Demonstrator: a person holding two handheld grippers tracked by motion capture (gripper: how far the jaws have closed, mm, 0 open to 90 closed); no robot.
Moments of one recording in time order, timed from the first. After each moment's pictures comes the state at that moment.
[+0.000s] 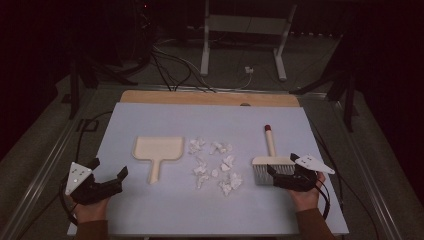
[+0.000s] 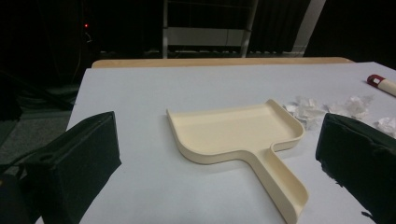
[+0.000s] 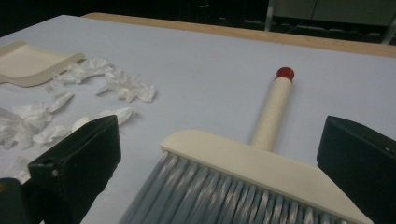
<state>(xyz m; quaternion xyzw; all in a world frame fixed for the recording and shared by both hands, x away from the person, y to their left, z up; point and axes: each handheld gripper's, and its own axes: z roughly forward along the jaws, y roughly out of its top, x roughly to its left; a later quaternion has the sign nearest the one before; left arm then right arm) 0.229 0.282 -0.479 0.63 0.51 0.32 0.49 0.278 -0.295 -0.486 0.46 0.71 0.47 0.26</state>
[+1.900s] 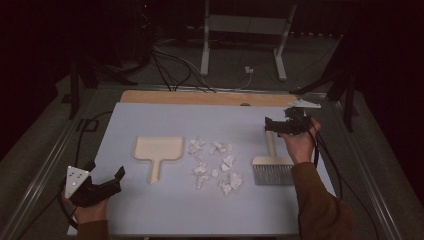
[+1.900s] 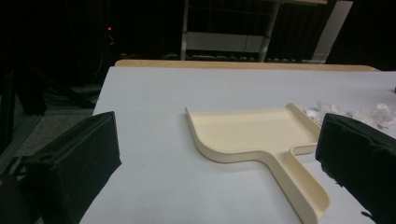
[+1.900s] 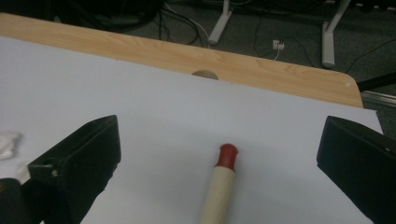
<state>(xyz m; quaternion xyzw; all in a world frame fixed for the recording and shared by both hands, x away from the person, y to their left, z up) 0.226 0.284 -0.484 0.61 0.53 0.34 0.49 0.417 -0.279 -0.414 0.54 0.71 0.36 0.27</state>
